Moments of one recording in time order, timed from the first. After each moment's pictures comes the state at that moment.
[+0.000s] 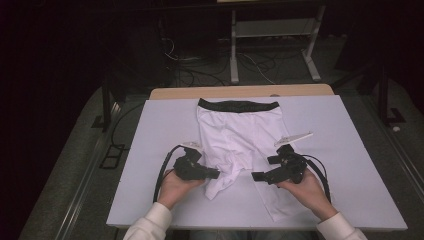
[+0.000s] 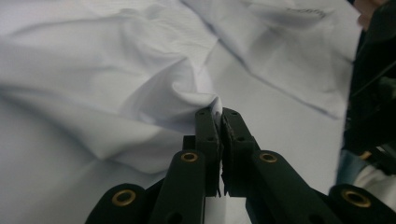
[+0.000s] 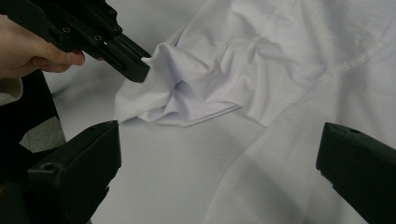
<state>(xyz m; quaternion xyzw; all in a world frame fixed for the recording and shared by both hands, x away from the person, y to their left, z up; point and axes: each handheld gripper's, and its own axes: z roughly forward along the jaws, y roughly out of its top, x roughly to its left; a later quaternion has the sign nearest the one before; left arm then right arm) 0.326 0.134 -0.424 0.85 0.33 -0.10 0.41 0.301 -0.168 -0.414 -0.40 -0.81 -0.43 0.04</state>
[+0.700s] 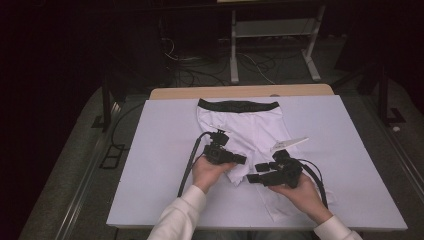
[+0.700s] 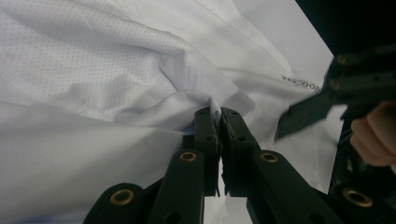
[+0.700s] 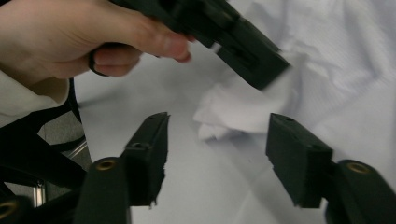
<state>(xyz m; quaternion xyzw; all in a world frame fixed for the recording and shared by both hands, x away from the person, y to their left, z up) 0.369 0.065 -0.430 0.80 0.41 -0.15 0.40 0.296 -0.152 -0.420 -0.37 -0.82 -0.45 0.05</state>
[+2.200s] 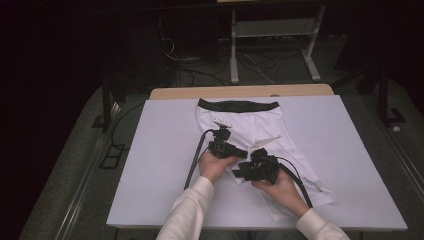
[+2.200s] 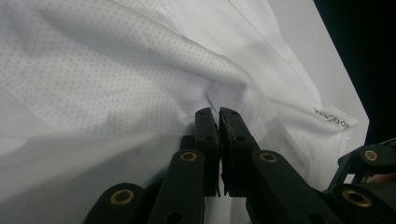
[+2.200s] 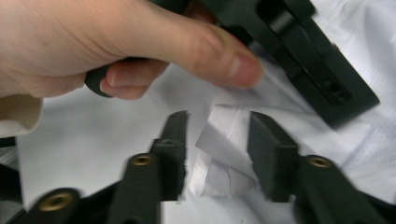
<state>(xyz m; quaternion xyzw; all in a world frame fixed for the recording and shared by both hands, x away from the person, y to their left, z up) 0.402 0.055 -0.455 0.78 0.47 -0.17 0.39 0.315 -0.106 -0.438 -0.36 -0.84 -0.41 -0.01</state>
